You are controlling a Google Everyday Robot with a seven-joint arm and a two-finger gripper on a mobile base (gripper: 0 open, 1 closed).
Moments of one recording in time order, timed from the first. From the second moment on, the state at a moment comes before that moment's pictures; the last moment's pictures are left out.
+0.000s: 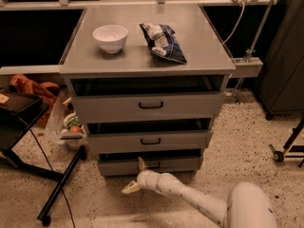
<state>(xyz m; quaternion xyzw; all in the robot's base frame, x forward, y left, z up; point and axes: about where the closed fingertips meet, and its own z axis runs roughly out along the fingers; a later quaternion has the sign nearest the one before) 0.646 0.096 0.220 -0.49 0.70 0.18 0.48</state>
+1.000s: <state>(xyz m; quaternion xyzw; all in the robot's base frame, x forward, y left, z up) 0.640 0.053 0.240 -0.48 0.71 0.20 0.47</state>
